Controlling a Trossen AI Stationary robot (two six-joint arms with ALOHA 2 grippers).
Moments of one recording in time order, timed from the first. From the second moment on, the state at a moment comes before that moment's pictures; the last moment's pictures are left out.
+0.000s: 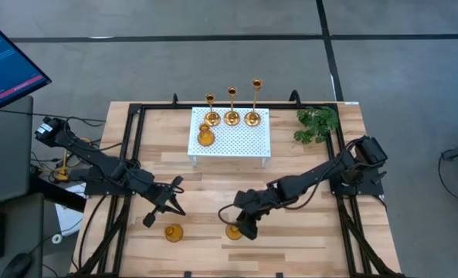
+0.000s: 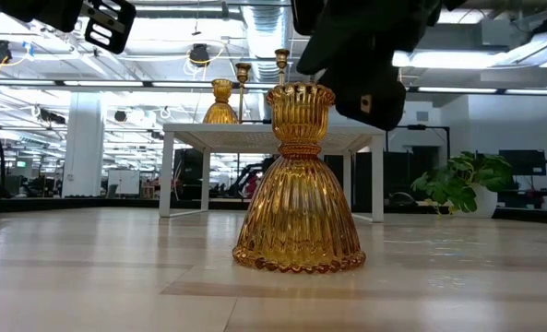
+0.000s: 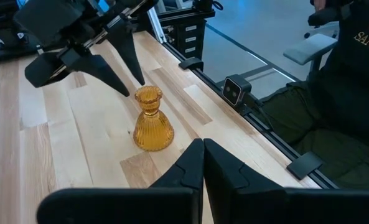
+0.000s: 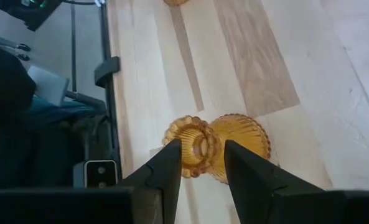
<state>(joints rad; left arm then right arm) -0.50 0.72 0.46 0.07 0.05 0.07 0.37 1.79 1.16 -0.15 -0.10 0.79</state>
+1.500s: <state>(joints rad) -0.50 0.72 0.46 0.04 0.05 0.07 0.39 1.85 1.29 -0.43 -0.04 0.72</state>
